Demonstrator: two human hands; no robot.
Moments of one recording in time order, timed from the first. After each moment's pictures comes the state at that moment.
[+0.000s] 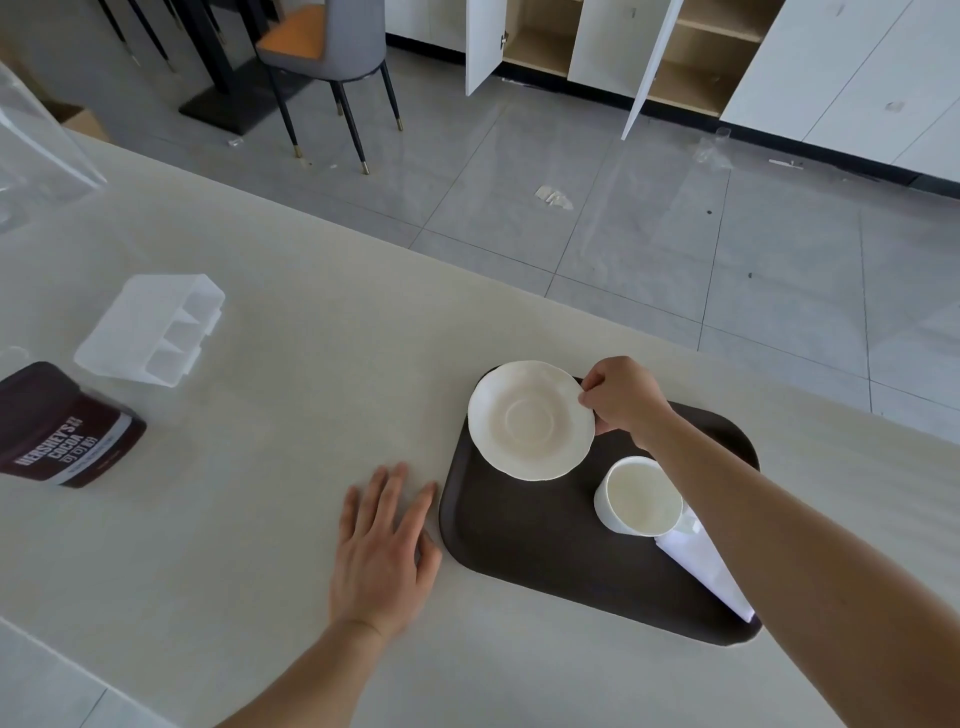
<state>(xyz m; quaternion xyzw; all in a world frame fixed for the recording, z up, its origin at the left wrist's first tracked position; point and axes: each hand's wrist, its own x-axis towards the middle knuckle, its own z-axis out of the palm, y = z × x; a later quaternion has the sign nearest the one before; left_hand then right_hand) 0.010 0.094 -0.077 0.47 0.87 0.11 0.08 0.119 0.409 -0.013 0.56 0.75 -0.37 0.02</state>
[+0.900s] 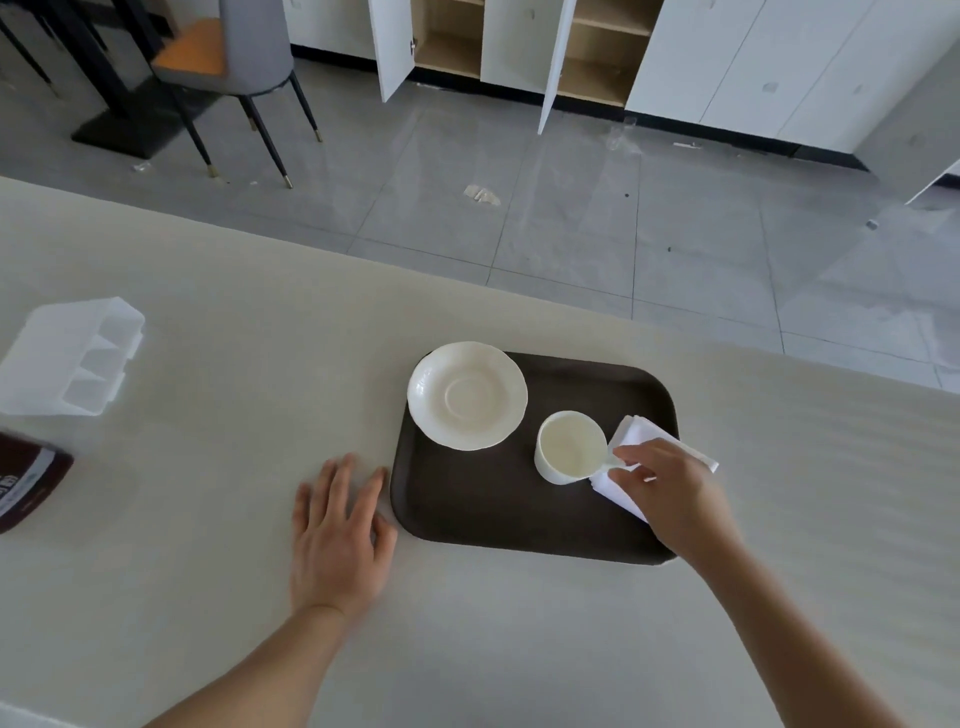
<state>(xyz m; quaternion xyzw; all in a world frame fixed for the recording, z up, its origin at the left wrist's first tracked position) 0.011 0.093 -0.077 0.48 0.87 0.11 0.07 0.297 0.304 -0.004 0.54 0.79 -0.26 -0.13</state>
